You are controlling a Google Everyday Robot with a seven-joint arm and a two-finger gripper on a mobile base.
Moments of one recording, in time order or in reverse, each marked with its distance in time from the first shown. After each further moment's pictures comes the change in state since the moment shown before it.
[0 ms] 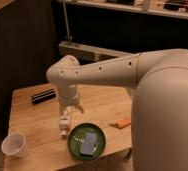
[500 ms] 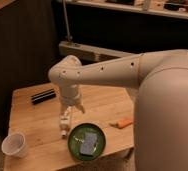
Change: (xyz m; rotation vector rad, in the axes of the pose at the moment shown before) arm -0.003 -0.015 0.003 -0.013 -0.005 0.033
